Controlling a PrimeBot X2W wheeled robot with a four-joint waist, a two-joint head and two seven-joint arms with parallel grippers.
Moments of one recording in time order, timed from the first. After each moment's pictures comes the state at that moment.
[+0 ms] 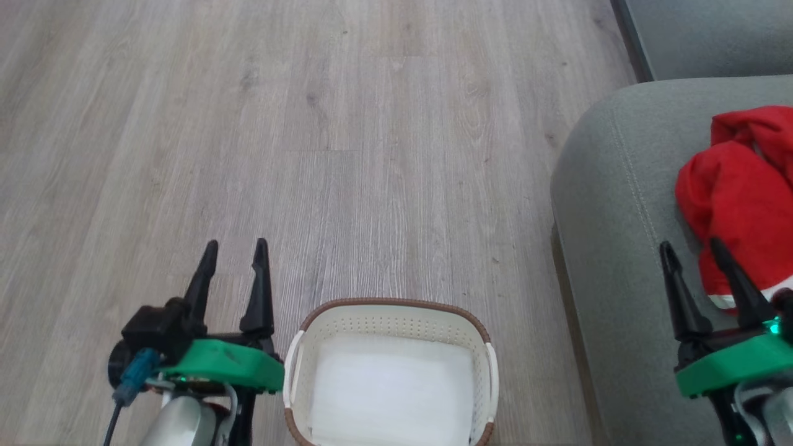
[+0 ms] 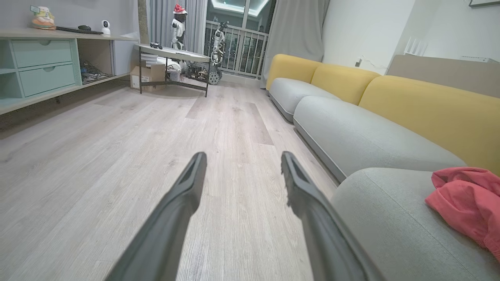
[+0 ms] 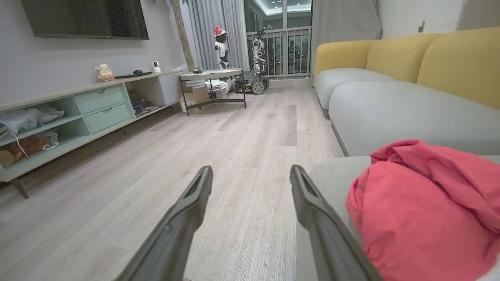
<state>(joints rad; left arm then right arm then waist) -0.07 0.17 -0.34 0.10 -0.43 0.16 -0.25 0.01 -0.37 0.07 0.12 0.49 0.13 -0.25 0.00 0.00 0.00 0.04</state>
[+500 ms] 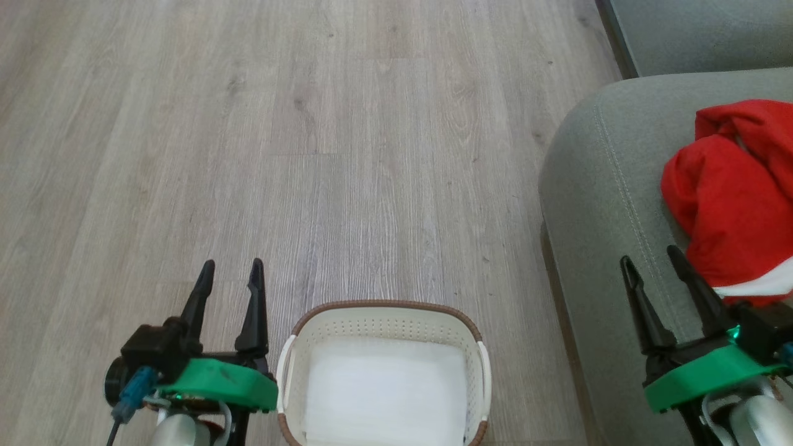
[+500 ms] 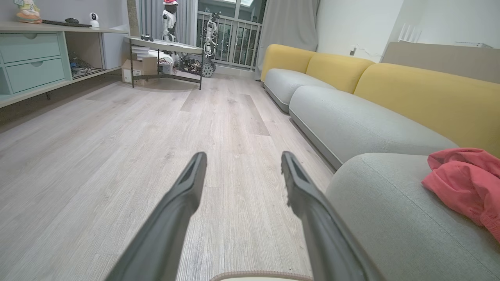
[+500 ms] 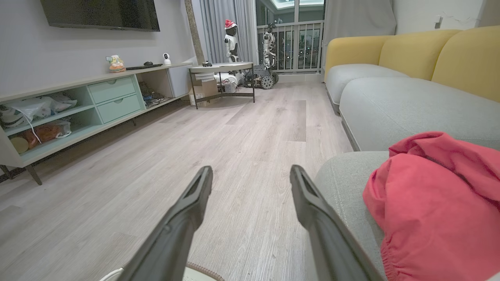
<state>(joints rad) -0.02 0.07 -0.18 0.15 -0.27 0.00 -0.25 0.01 -0.33 0.14 0.10 0.41 0.13 -0.25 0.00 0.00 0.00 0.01</state>
